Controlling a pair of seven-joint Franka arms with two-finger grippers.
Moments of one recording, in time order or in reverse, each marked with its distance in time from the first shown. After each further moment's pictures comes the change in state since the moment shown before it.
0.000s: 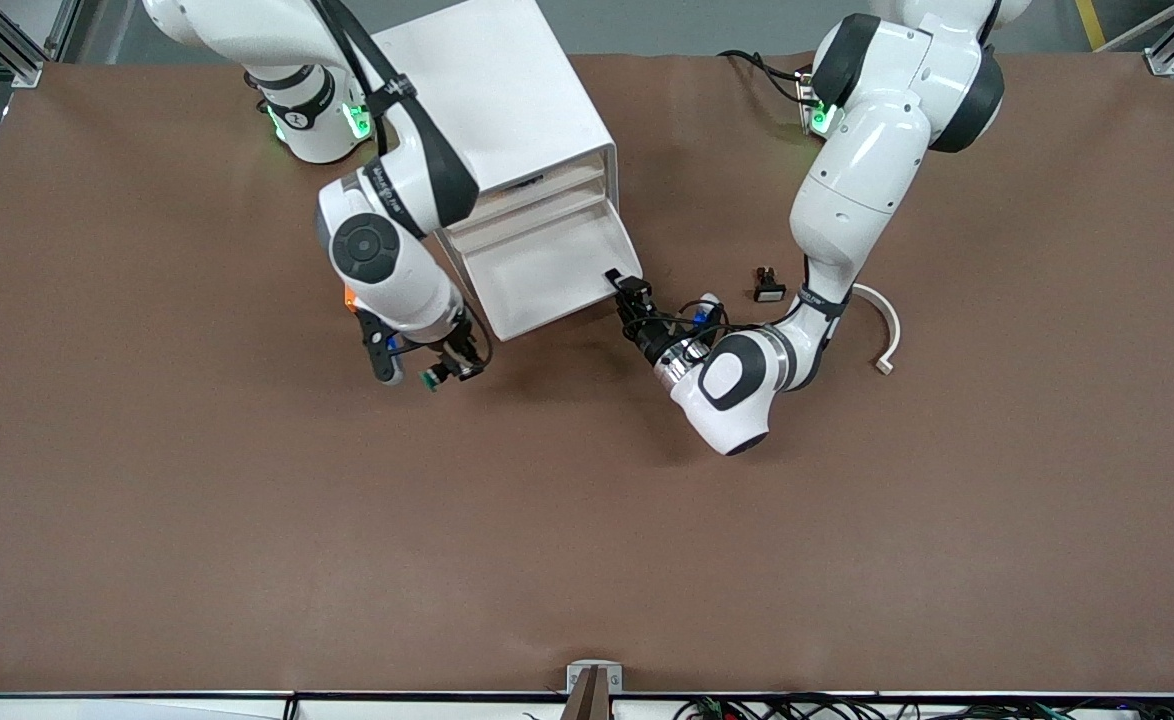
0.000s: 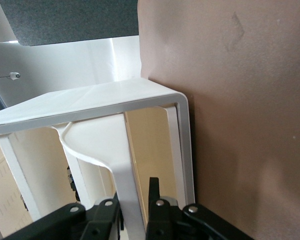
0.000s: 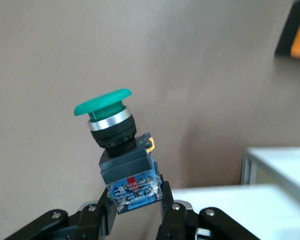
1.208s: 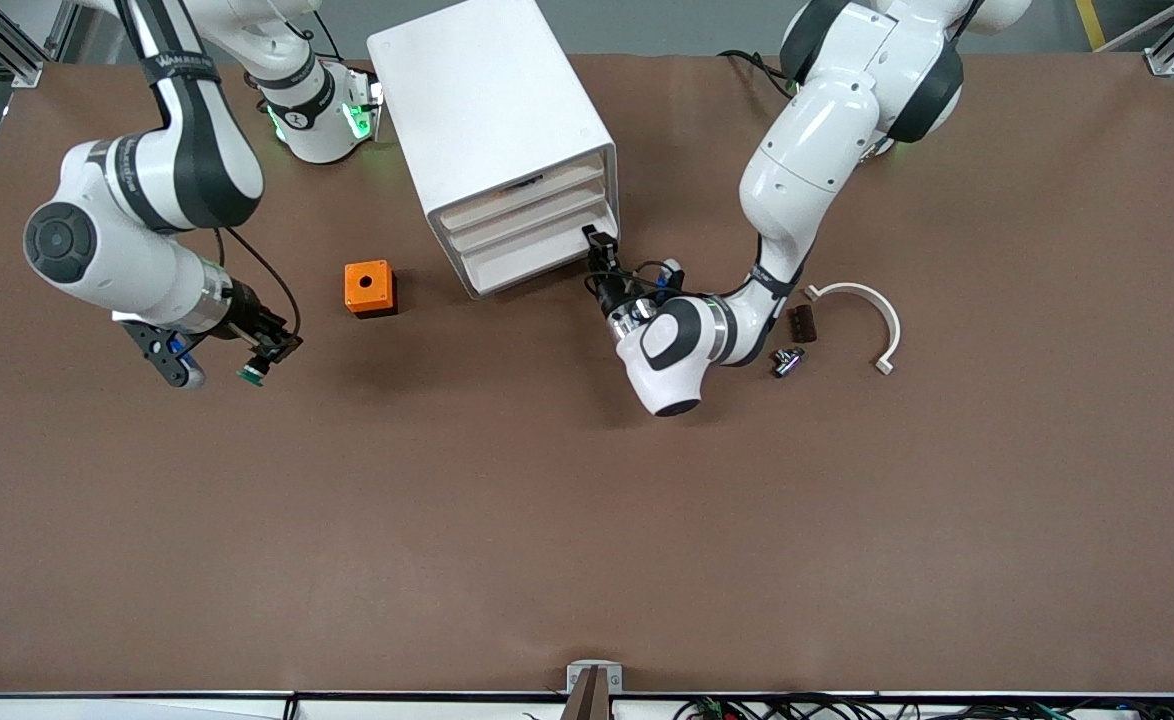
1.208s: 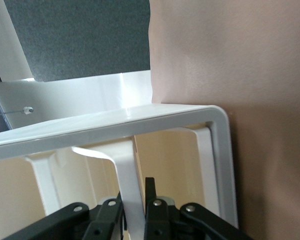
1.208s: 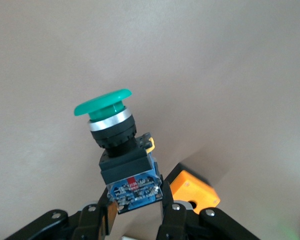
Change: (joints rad) left arm -0.125 0.000 -0.003 -0.007 0.019 -0.039 0.000; right arm -0.414 -0.289 -0.007 -0.190 -0.066 -0.228 -0.725
